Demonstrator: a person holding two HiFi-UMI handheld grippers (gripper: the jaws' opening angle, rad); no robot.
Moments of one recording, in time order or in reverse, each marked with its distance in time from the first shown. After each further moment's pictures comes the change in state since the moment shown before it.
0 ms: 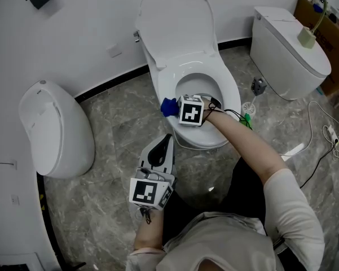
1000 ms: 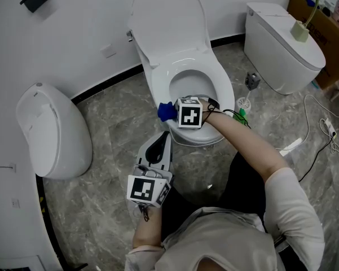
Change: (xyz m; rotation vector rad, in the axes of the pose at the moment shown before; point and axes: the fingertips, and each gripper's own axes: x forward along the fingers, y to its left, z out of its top) left arm -0.001 -0.014 0.000 0.005 0.004 -0.033; right arm -0.016 0.034 -0.005 -0.033 -0.001 0.040
